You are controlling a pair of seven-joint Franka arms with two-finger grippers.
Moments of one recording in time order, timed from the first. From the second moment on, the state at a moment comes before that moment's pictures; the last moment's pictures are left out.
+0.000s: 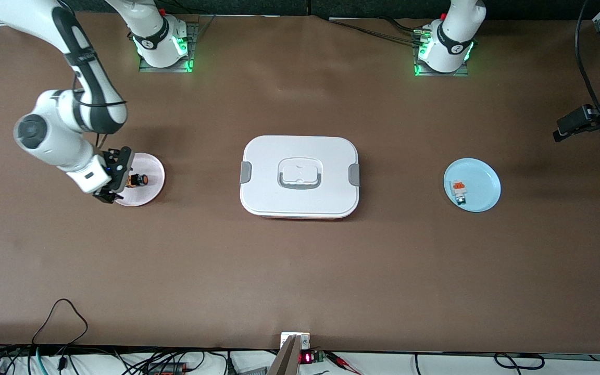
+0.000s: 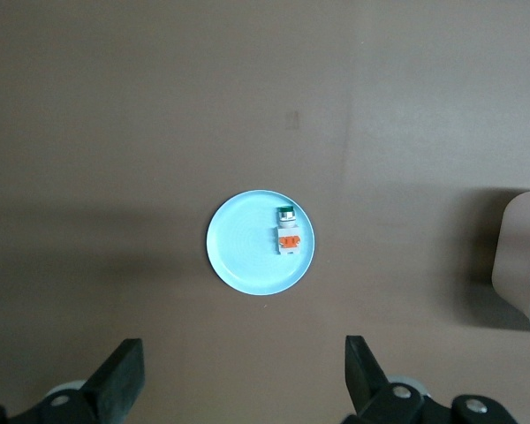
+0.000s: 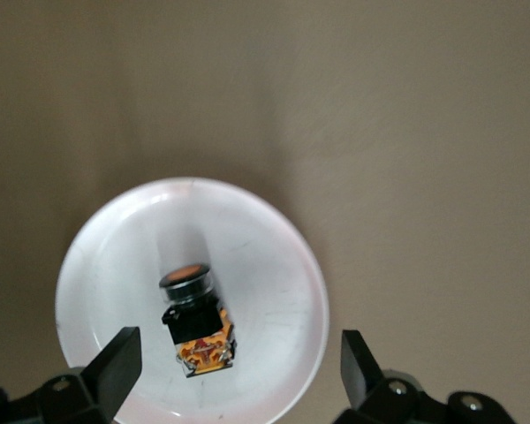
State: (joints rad) left arm 0.03 0.05 0.03 -1.51 -0.01 1.54 -0.02; right arm -0.10 0.27 0.10 -2.10 0.04 2.35 -1.41
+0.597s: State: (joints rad) left arm 0.03 0.05 0.03 -1.50 -0.01 1.53 0.01; right arm -0.04 0.25 0.11 -1.66 0.11 1.86 -0.73
